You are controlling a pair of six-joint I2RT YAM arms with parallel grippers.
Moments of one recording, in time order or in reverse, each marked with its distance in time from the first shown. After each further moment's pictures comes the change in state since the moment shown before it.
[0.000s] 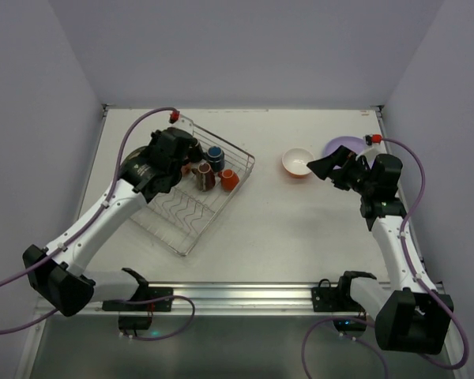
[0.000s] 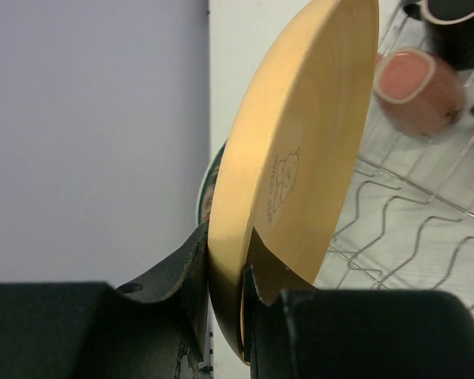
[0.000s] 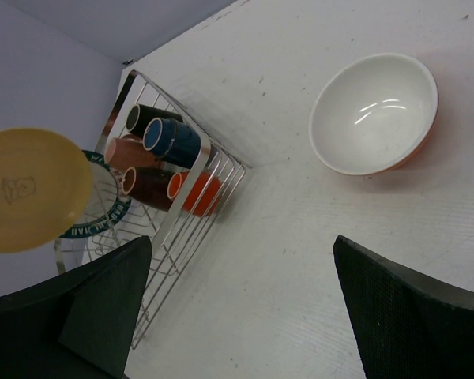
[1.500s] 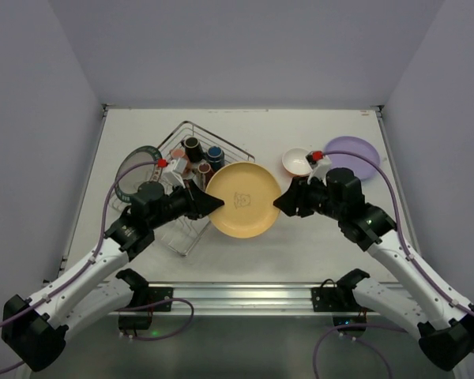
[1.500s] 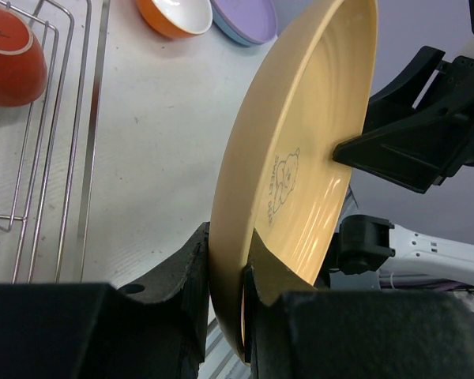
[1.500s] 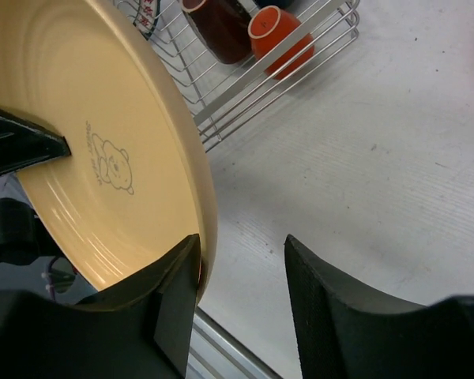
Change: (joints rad) left arm -0.014 -0.457 -0.702 0.735 1.198 -0.977; right arm 0.639 -0.150 0.115 -0.394 0.337 -0.132
